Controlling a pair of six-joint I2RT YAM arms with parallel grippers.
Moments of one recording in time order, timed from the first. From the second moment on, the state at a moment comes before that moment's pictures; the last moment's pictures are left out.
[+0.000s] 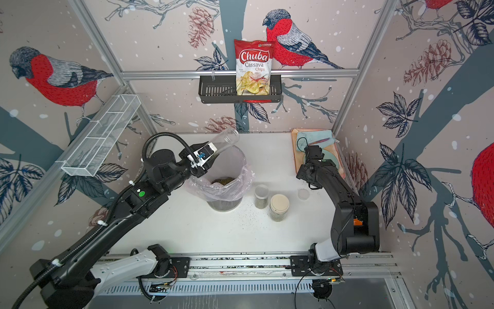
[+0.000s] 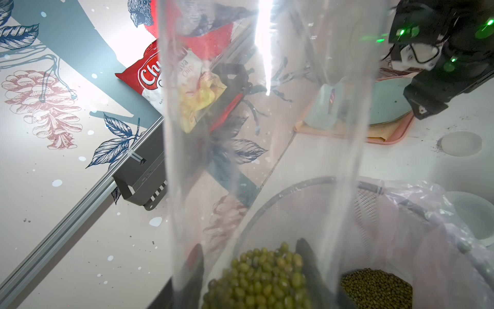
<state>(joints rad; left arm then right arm) -0.65 1.05 1.14 -0.21 -0.04 0.66 0.09 1.46 1.11 -0.77 0.17 0.48</state>
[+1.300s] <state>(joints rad) -0.80 0.89 1.16 -0.51 -0.77 0.81 0.34 1.23 1.29 -0.64 0.01 0.41</state>
